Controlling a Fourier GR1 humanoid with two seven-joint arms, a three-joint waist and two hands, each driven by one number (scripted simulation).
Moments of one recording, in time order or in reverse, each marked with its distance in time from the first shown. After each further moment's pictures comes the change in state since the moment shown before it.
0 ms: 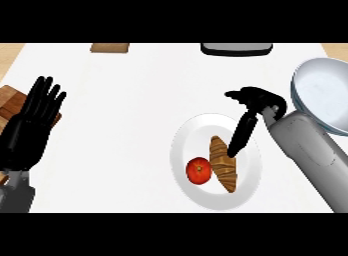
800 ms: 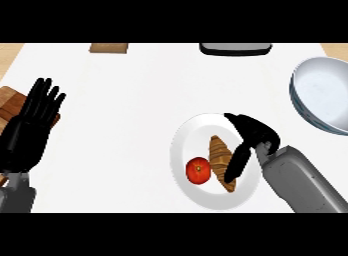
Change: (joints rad) left arm 0.011 -0.043 0.044 -0.012 -0.047 -0.030 0.026; right arm 0.230 0.056 0.044 -0.177 0.260 -0.079 -0.036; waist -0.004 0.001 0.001
